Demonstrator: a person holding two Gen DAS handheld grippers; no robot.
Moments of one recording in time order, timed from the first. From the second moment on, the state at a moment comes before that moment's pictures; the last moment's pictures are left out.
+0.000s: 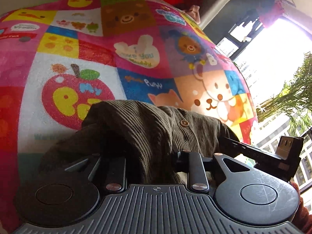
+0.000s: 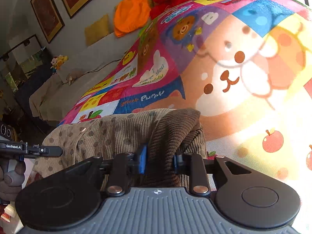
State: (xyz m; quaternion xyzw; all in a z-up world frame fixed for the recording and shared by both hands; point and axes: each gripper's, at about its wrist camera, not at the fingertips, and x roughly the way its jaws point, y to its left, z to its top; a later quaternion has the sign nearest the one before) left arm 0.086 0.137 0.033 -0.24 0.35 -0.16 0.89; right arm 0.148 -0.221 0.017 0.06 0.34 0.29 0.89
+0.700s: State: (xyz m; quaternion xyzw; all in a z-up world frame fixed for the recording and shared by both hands) left arm -0.058 0.146 0.069 -0.18 0.28 -0.17 0.93; right arm 0.036 -0.254 0.042 -0.03 0.31 0.26 0.91
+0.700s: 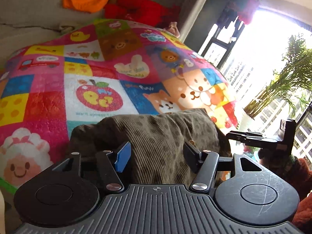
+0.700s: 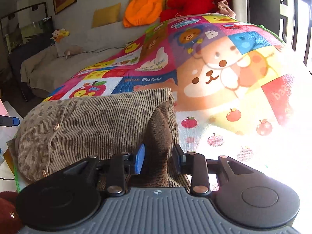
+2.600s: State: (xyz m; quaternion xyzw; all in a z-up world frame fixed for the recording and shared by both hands) left arm 0.127 0.117 -0.016 -0.26 0.43 -0.21 0.84; right arm 0.148 -0.215 -0.012 -0.13 0.30 0.22 0.92
